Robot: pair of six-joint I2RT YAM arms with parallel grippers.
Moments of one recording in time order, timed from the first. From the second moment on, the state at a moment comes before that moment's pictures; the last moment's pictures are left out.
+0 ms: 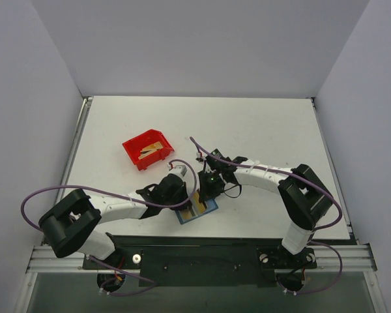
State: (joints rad) left arm -0.88 1.43 0.55 0.09 -0.05 -0.78; right arm 0.75 1.73 0.98 -0.39 -0.33 0.47
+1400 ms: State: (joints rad) left arm -0.88 1.42 0.52 0.13 -0.03 -0.75; right arm 0.73 1.68 0.94 -0.35 -0.33 0.50
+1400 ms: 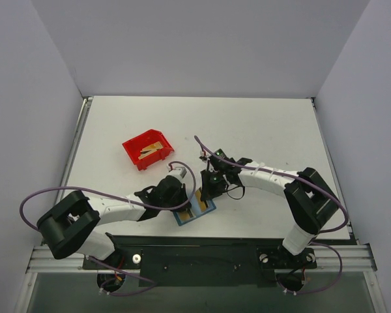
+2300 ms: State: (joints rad) left arm -0.88 1.41 0.50 0.15 -0.03 -0.77; right arm 0.67 1.65 0.93 -0.41 -0.30 0.47
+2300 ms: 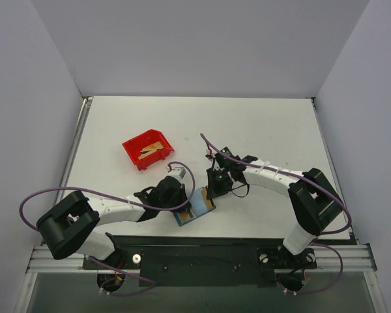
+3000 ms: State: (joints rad) left arm -0.88 1.42 0.50 0.17 -0.03 -0.77; right arm 0.68 1.65 0.91 -0.35 -0.42 0.47
